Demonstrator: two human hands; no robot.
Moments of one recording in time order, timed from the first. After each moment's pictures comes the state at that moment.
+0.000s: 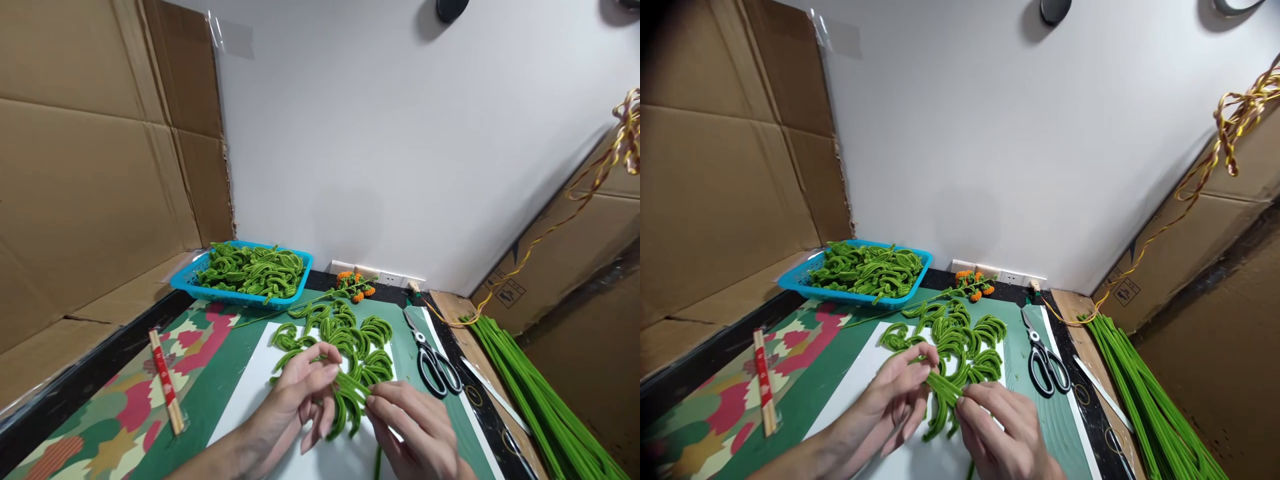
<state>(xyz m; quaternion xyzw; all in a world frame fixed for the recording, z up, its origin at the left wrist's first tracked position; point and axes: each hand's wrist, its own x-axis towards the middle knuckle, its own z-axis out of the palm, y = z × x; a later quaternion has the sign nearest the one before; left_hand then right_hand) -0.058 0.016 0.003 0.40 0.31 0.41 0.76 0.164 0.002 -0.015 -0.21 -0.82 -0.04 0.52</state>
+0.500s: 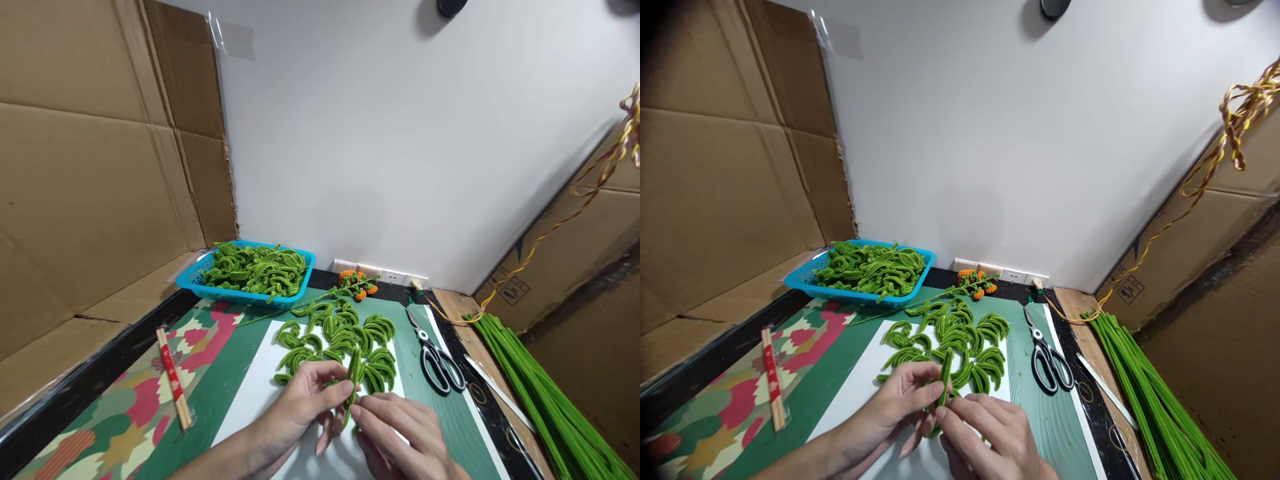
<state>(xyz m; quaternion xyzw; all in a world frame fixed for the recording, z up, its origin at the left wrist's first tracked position) -0.053 0.012 -0.010 0.42 0.34 0.39 0.75 0.153 -0.002 -0.017 -0.16 -0.84 -0.07 0.52</state>
